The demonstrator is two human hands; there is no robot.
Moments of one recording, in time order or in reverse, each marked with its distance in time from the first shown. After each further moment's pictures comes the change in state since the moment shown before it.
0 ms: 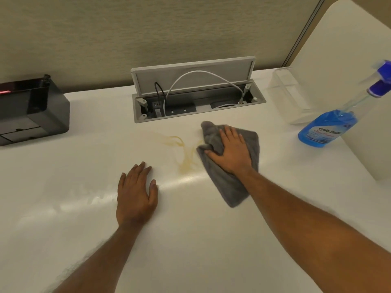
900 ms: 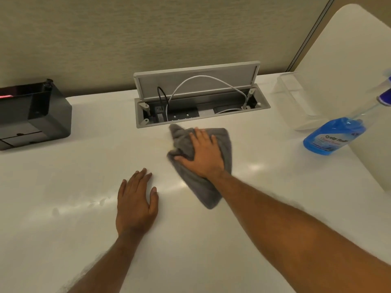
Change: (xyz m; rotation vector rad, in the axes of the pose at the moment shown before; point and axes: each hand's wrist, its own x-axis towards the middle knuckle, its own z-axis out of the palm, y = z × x) left_hand 0.001 -0.003 0.003 -0.010 0.008 0.001; right_hand 0.021 -0.085 0.011 -0.001 -0.038 -0.117
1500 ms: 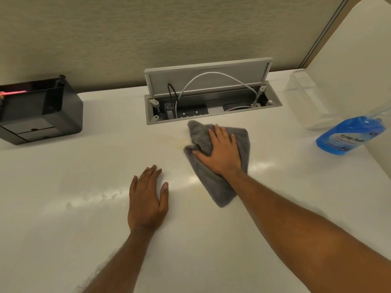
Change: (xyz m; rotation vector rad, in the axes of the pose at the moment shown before) left_hand -0.001 0.005 -0.005 -0.093 0.005 -0.029; right_hand -0.001 0.019 0.003 0.027 0.034 0.081
